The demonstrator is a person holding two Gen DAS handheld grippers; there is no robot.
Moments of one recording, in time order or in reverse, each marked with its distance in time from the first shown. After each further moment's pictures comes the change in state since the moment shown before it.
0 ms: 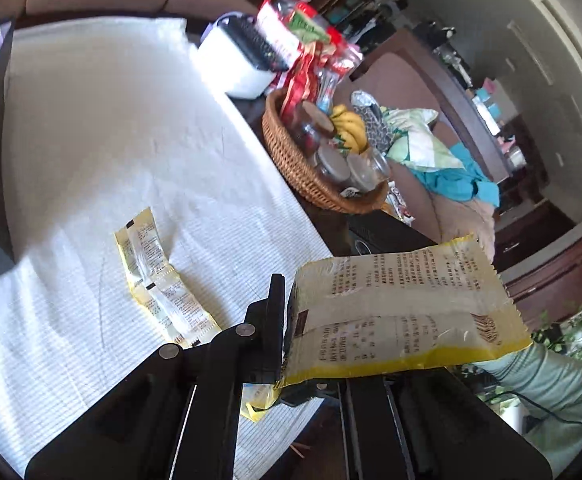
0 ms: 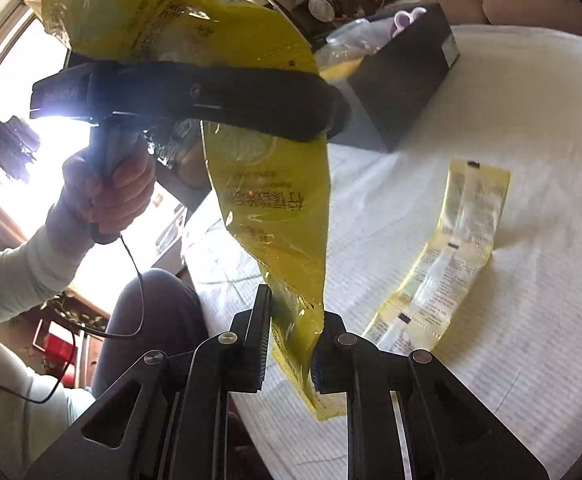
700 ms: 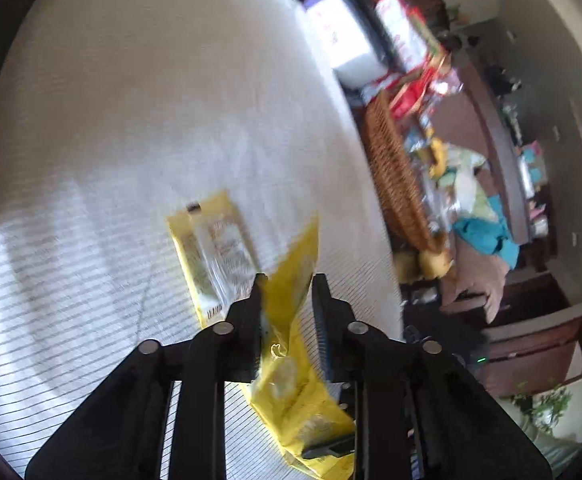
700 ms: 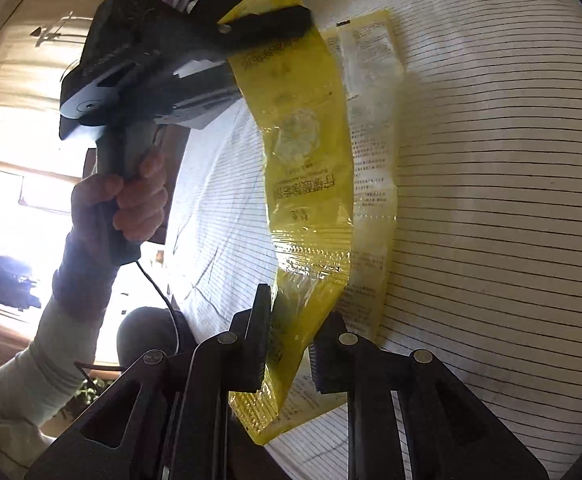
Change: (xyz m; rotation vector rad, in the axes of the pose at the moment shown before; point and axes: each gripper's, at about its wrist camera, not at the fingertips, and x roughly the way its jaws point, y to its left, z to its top) left arm 0.075 0.127 0.004 -0.279 -0.019 -0.006; right arm 0.030 -0.100 -0.044 0.490 0.013 0.035
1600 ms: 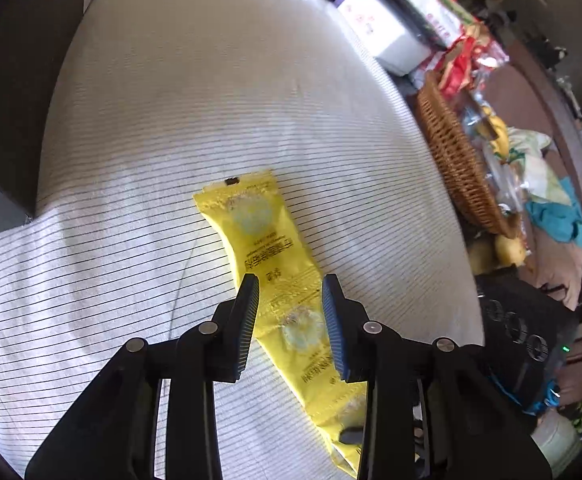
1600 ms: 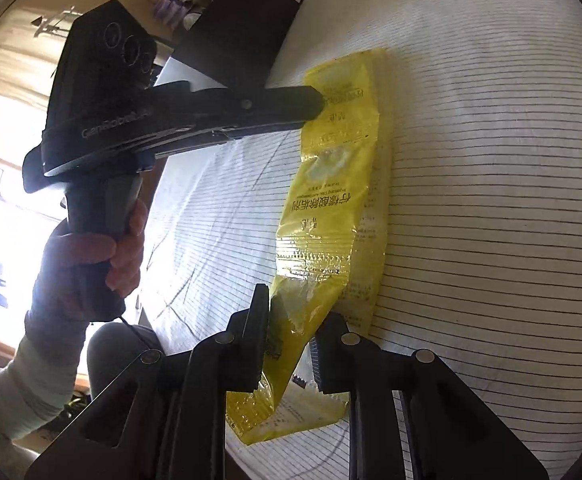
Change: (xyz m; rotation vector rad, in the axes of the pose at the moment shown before) left arm 0.029 -0.018 -0.030 0.076 -0.013 0.359; right arm -0.003 0.005 0.000 -0.076 -0.090 -0.131
